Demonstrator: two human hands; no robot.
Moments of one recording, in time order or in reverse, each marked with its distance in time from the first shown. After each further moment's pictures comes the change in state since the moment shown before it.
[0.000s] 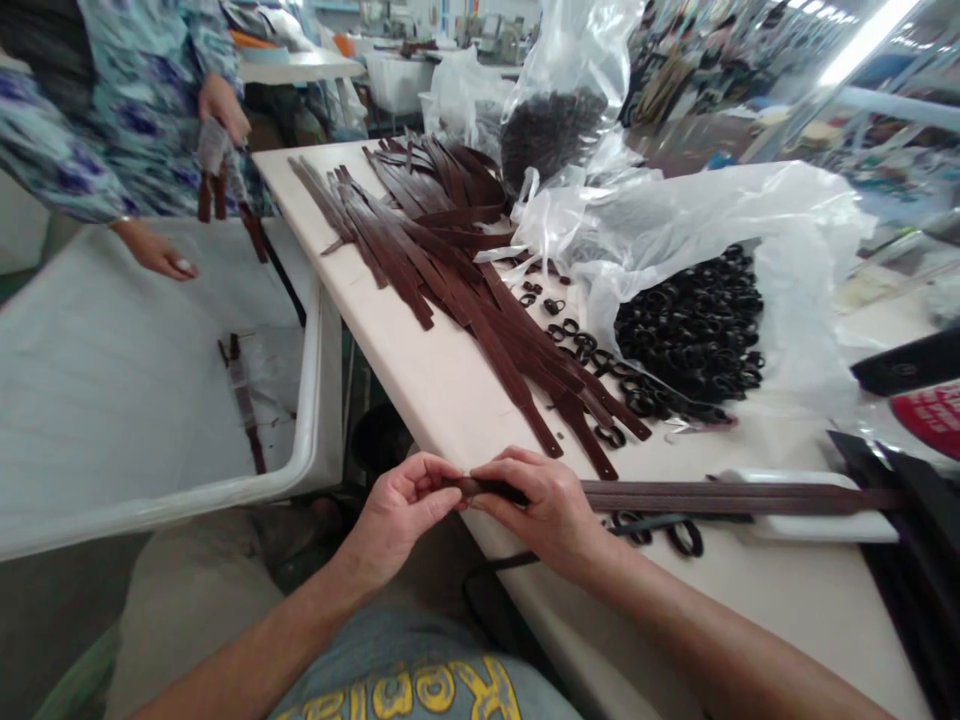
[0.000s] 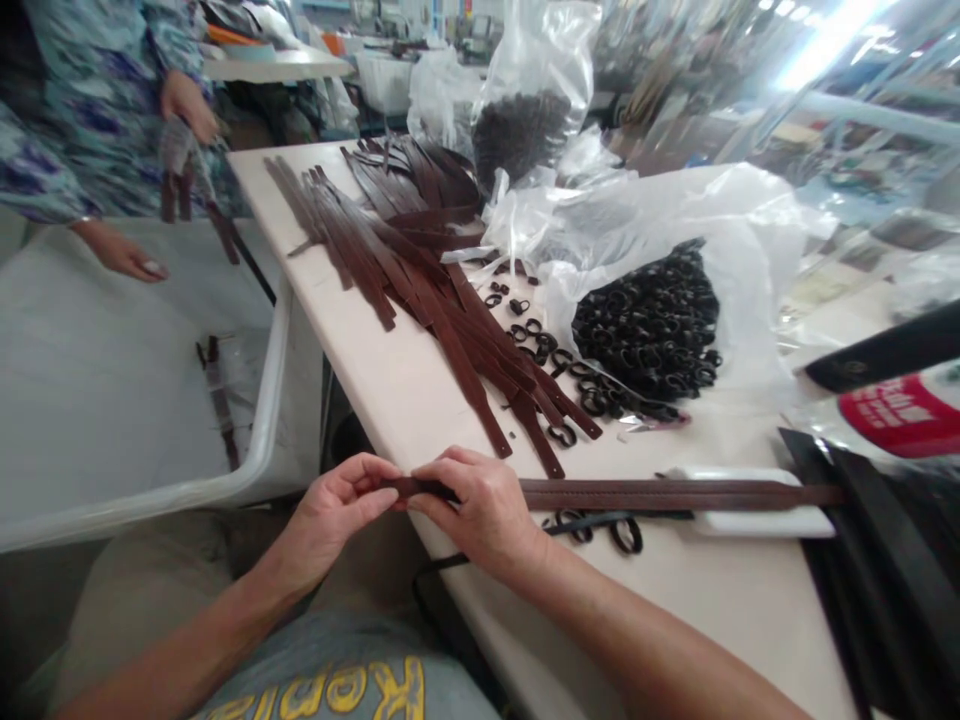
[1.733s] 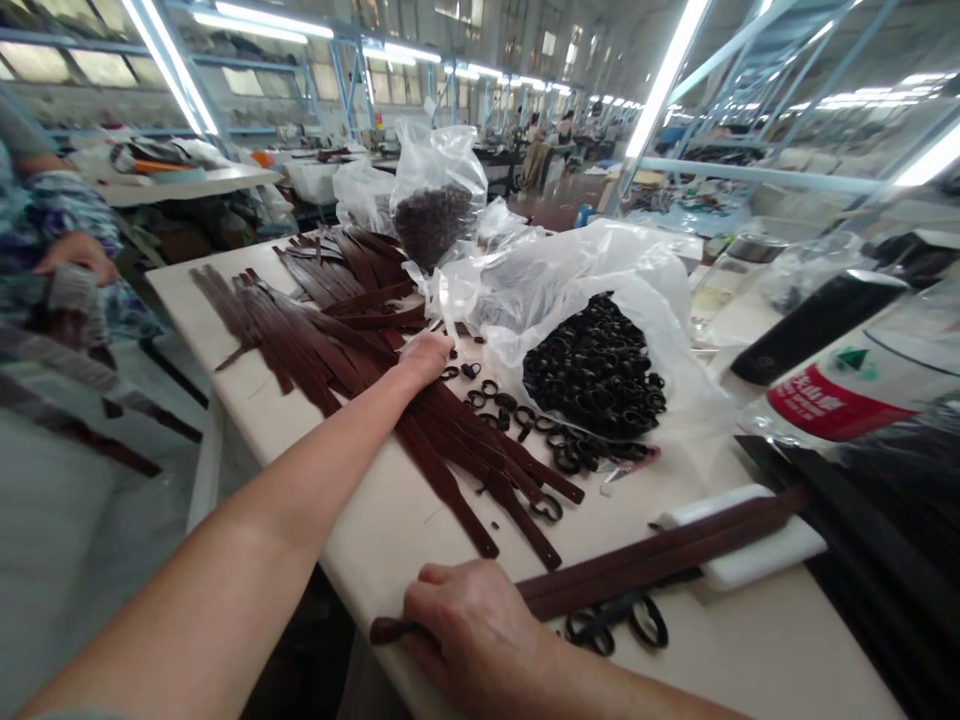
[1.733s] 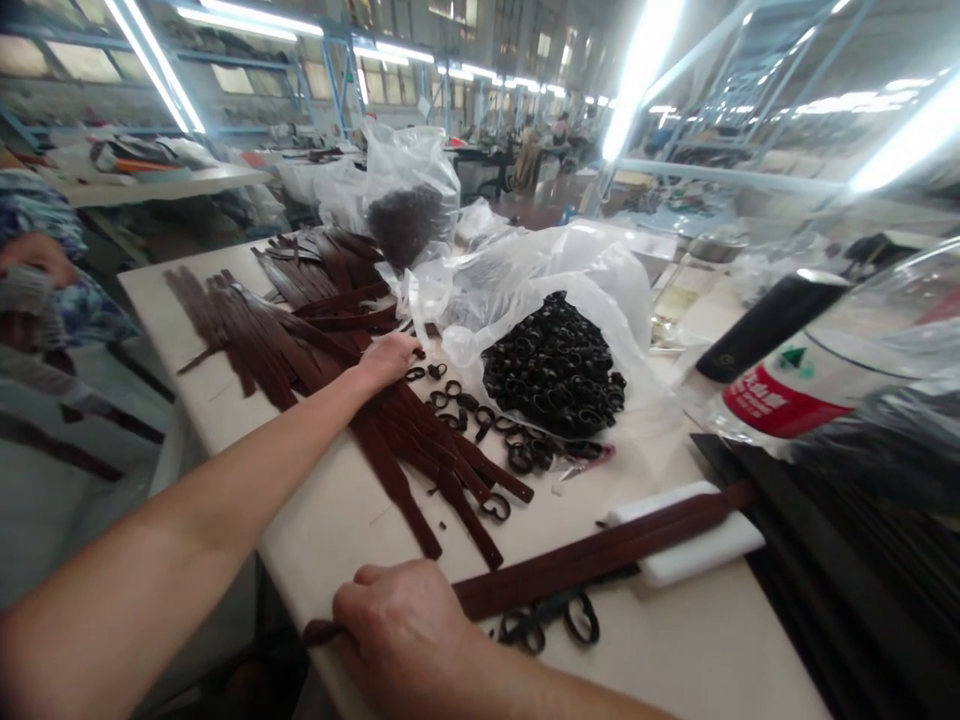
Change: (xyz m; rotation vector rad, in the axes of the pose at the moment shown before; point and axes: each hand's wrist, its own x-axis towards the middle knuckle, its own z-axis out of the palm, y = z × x) left_hand 0.331 0.105 0.107 1.337 -0.148 0.612; right_hand 0.005 0.010 -0.002 -0.249 -0.217 0.118
